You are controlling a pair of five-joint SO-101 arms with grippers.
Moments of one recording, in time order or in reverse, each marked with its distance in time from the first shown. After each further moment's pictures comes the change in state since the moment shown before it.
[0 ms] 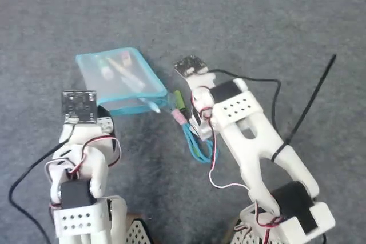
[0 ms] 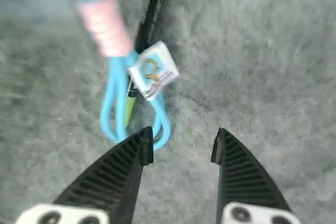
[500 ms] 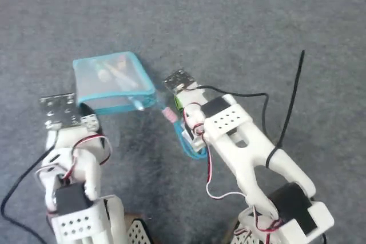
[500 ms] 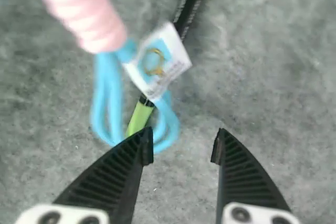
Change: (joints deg) left arm -7.7 -2.9 0.3 -2.5 2.8; right arm -5.1 -0.1 9.3 -10.6 0.1
